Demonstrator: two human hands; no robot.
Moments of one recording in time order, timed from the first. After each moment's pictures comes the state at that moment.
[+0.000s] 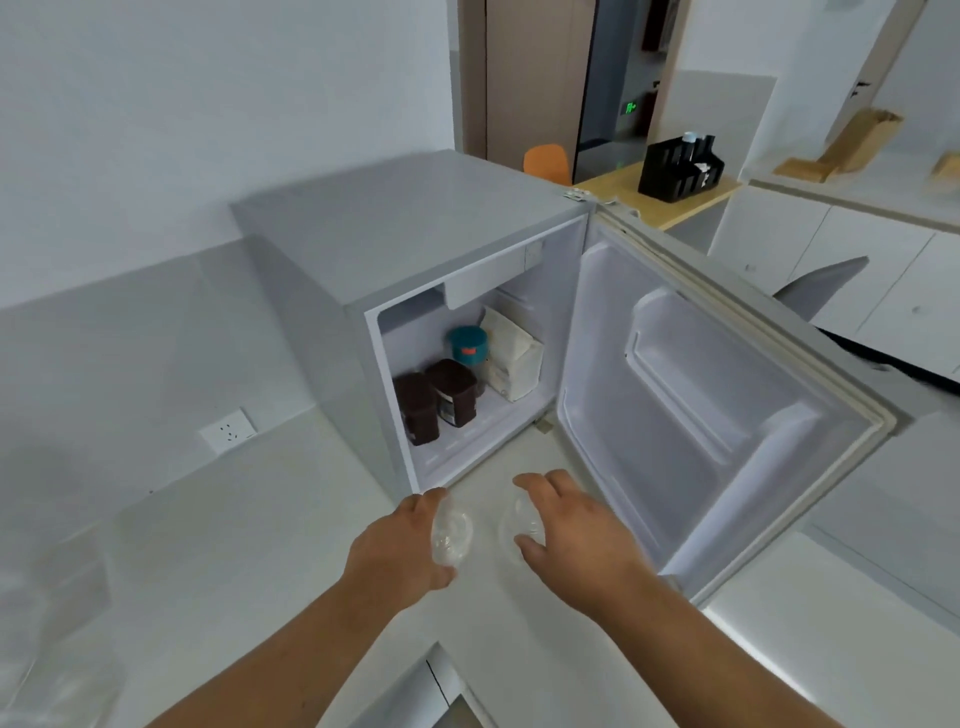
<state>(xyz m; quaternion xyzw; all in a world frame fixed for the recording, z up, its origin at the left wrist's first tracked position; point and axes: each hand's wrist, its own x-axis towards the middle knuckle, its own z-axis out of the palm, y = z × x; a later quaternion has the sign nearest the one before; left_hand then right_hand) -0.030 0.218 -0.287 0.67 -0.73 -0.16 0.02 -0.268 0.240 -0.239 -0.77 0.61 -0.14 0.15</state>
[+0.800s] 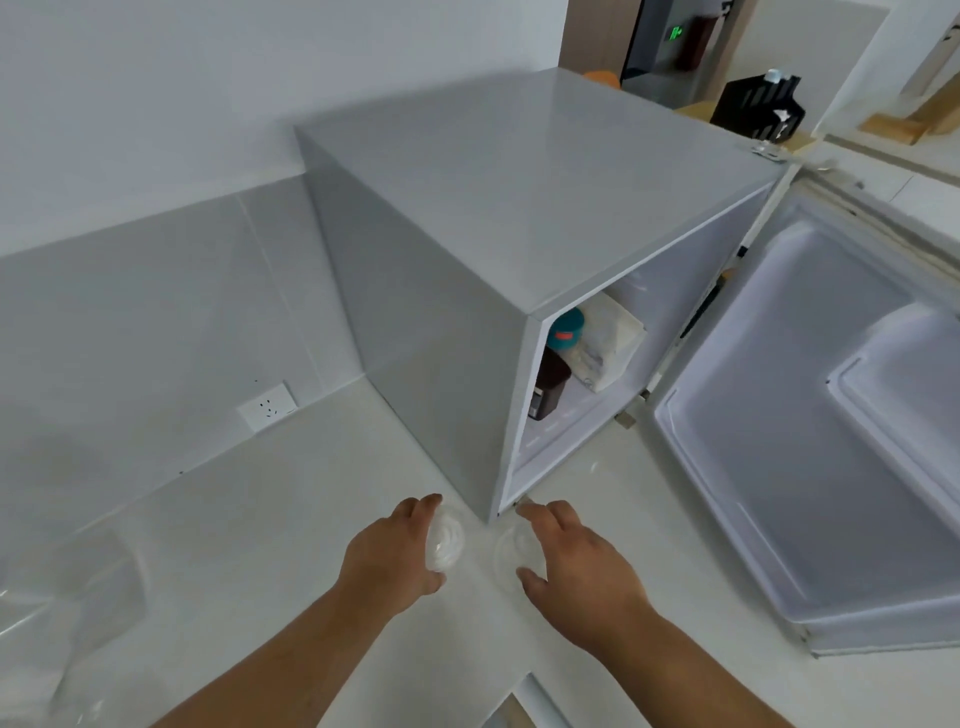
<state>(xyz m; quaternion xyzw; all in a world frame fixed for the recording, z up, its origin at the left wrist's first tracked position) 0.132 0.141 -0.364 0.66 -0.72 -0.20 -0.03 -0.115 0.170 -0.305 -0.75 0.62 -0.05 0.22</state>
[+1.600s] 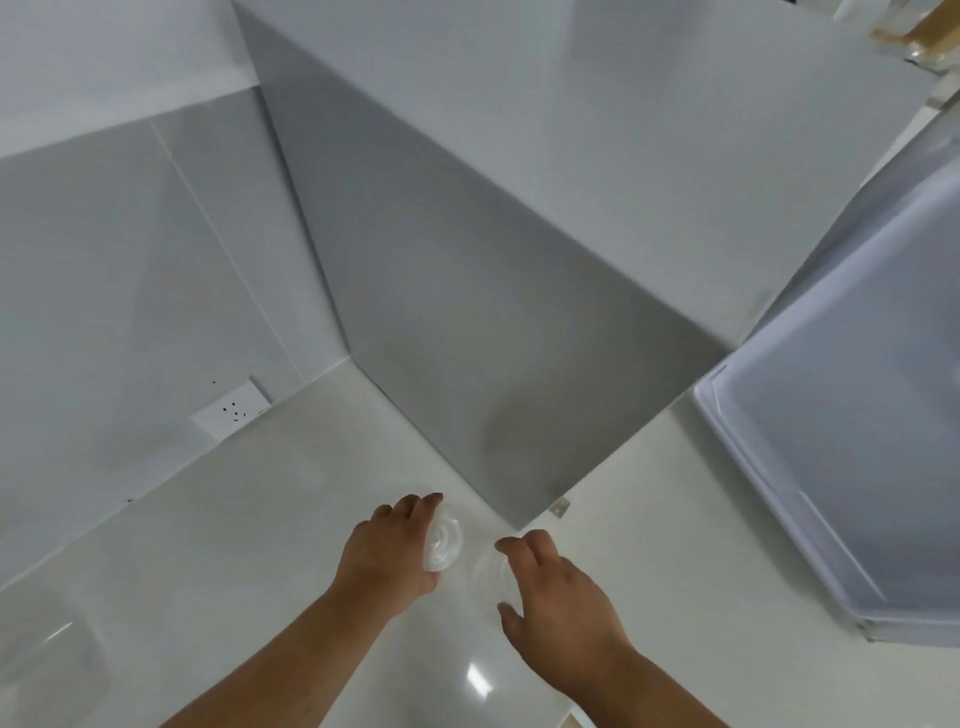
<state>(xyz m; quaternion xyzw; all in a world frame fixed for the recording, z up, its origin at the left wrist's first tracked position) 0.188 0.074 -0.442 0.60 -0.77 -0.20 -0.08 -0.032 0.147 -0.381 -0.72 0.64 0.02 0.27</state>
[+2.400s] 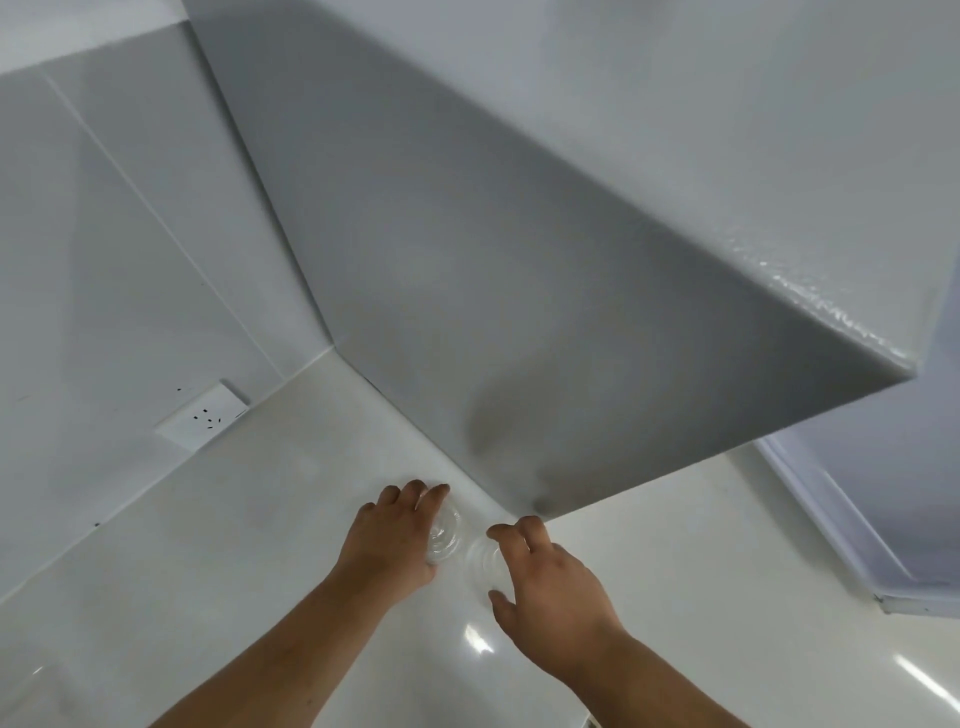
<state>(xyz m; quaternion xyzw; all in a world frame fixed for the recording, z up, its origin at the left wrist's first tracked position) 0.195 0.039 -0.471 0.54 -0.81 -0.17 -0.14 -0.011 0.125 -0.412 -0.71 0.65 0.04 0.27</state>
